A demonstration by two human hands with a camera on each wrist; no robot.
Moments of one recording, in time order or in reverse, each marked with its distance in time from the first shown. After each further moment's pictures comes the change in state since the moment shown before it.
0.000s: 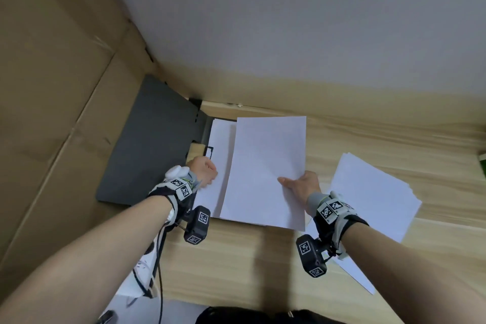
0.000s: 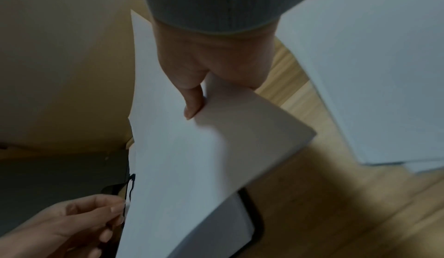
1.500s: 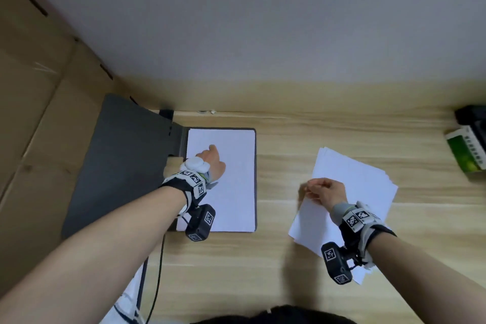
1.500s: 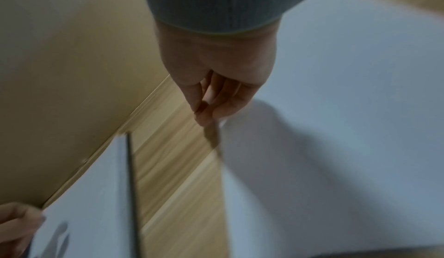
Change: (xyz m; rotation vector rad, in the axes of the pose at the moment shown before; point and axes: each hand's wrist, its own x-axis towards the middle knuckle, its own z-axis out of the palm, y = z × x) left_hand 0.017 0.108 0.046 0.700 0.002 0.127; right_hand 0.019 0.046 -0.107 0.188 0.161 0.078
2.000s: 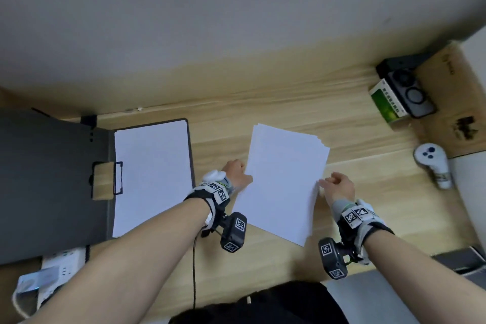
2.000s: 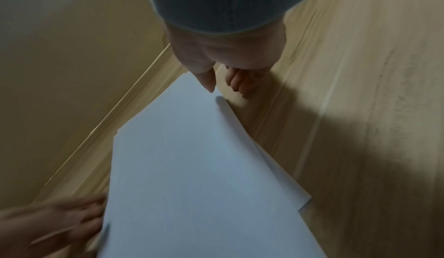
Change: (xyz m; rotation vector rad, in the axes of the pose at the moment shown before) left_hand -0.054 0.193 0.119 -0.458 -0.284 0.280; right_hand 0.022 0.089 -0.171 -0.056 0.460 0.097
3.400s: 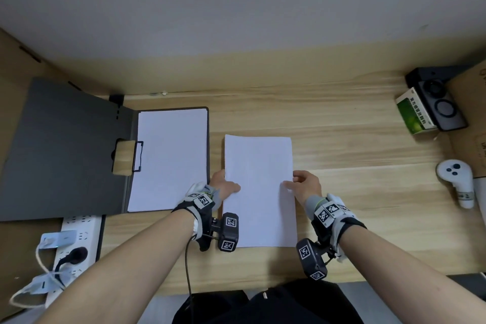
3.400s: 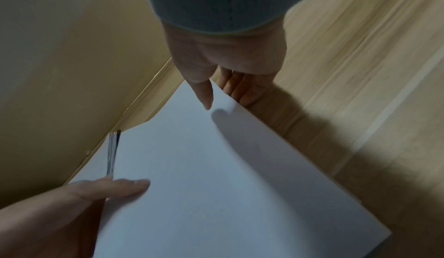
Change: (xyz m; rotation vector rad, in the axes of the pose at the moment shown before) left_hand -0.050 -0.066 -0.008 -0.477 0.150 -0.299; right_hand -0.055 -0.017 0.076 -0.116 -0.378 -0.133
